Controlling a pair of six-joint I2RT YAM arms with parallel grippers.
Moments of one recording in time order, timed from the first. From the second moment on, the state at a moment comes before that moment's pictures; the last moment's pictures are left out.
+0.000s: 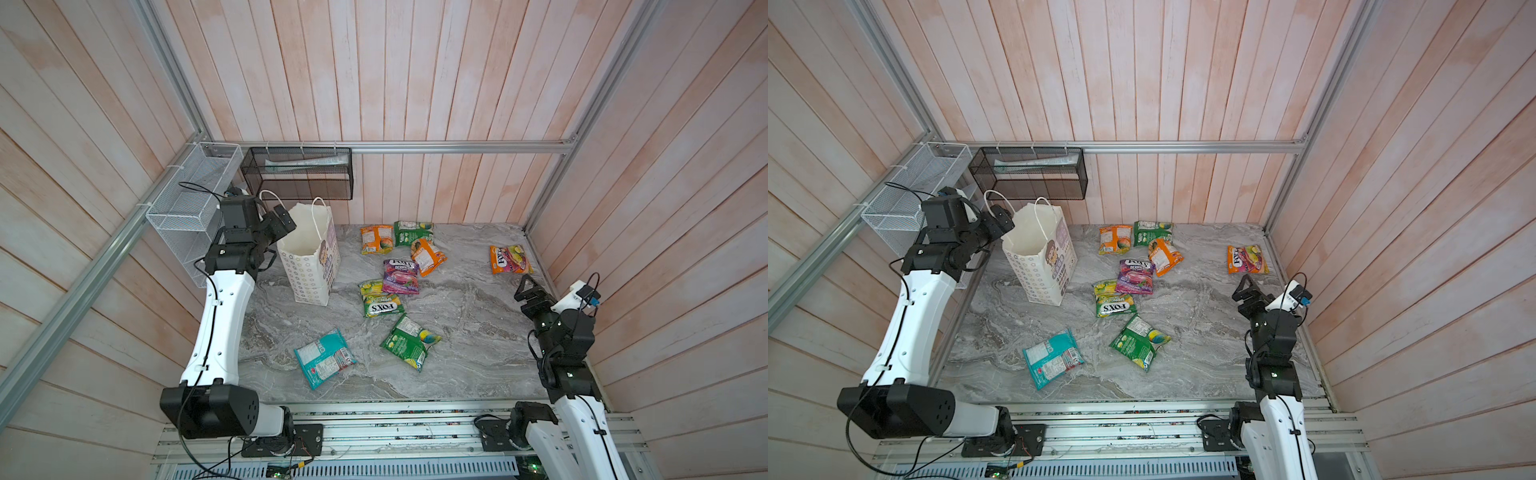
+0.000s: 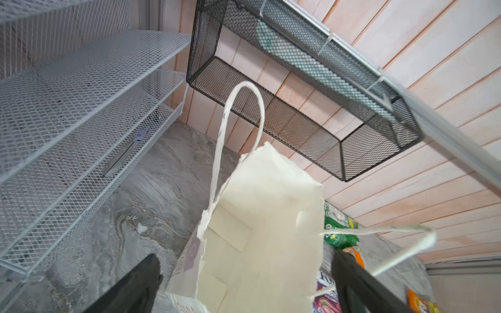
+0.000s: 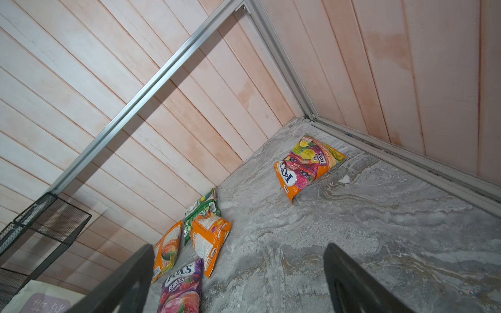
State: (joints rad) left arm 0.05 1.47 1.64 -0.67 -0.03 -0.45; right arm -0.07 0.57 0.49 -0.04 0.05 0.70
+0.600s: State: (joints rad) left arm 0.06 1.86 1.95 -0.85 -0.12 -0.35; right arm -0.07 0.58 0.50 -0.14 -0.15 0.62
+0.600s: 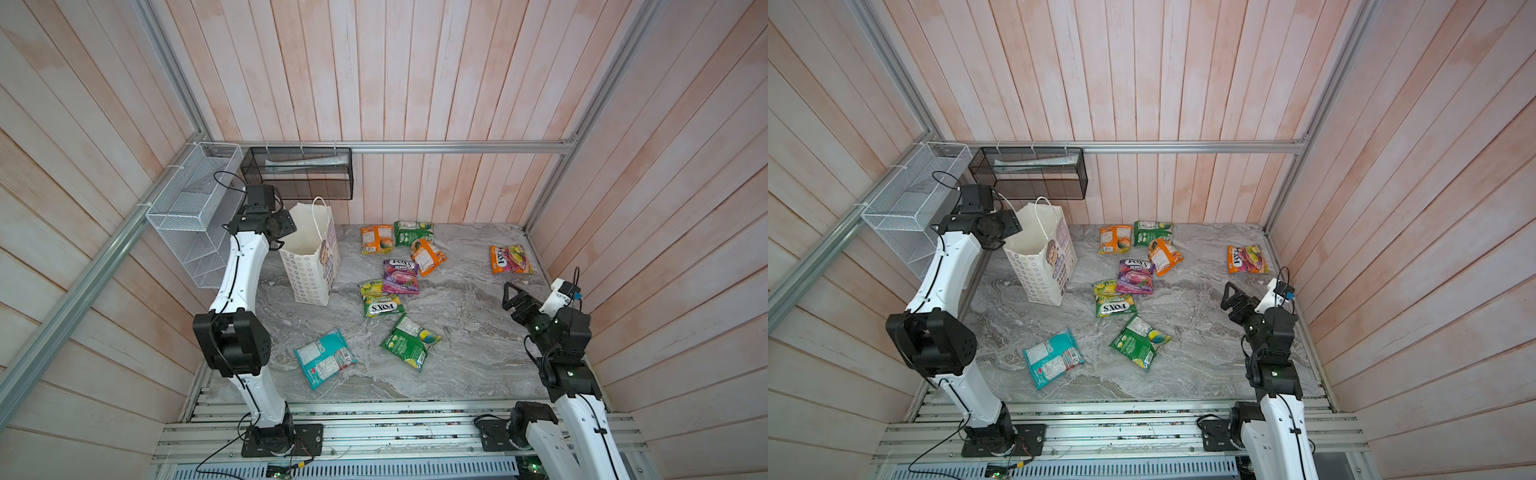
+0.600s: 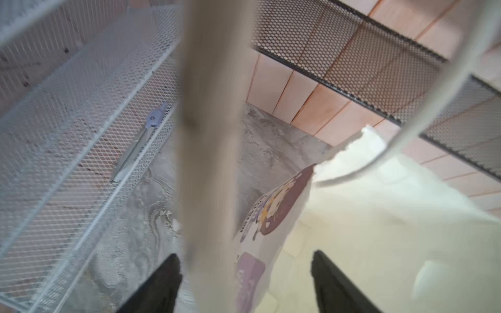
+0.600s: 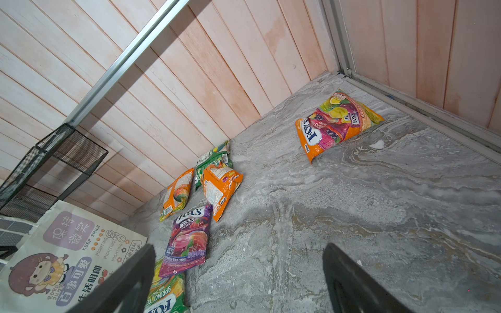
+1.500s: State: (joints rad) left arm -0.10 1.68 1.86 -0.89 -0.01 -0.50; right arm -0.07 0.94 0.64 -0.19 0.02 0.73
